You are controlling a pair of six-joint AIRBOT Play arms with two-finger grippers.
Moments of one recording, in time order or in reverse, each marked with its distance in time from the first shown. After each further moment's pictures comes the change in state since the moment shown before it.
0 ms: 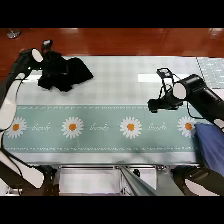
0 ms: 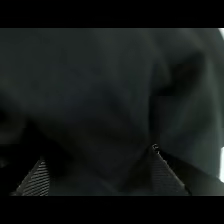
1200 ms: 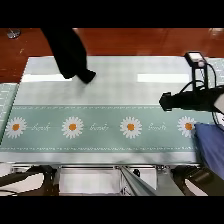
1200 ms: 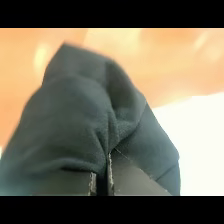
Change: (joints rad) left arm -0.014 0.537 0.315 -0.460 -0.085 0.163; right arm 0.012 0.386 0.000 0.037 0.030 0.020
